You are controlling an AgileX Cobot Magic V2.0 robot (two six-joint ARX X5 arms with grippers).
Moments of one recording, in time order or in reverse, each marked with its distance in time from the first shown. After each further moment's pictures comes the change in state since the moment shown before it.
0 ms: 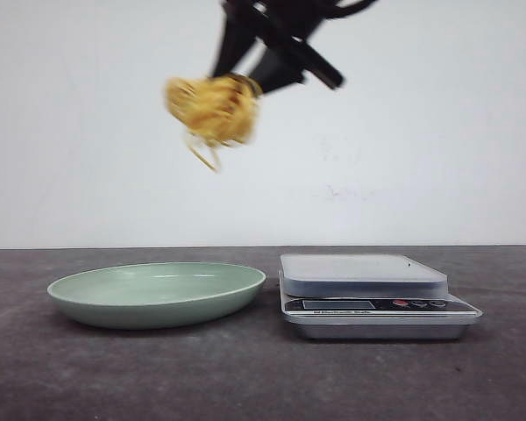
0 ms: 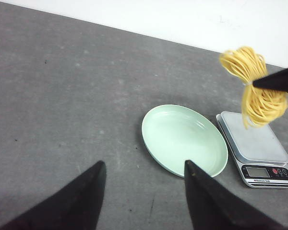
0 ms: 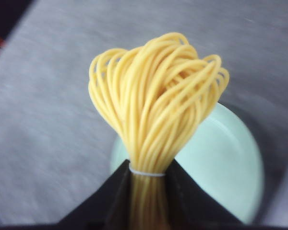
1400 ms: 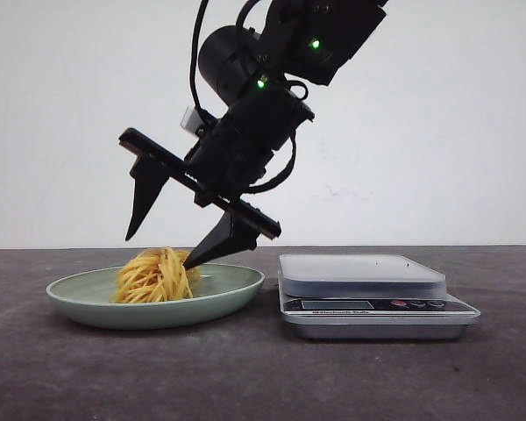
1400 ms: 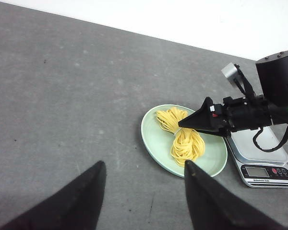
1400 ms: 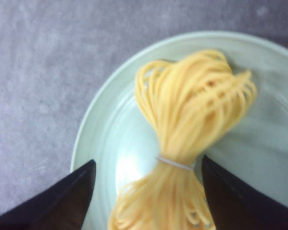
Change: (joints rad) left arm 0.000 0.000 0.000 0.000 0.000 0.000; right arm 0.021 0.374 0.017 0.178 -0.026 0.191
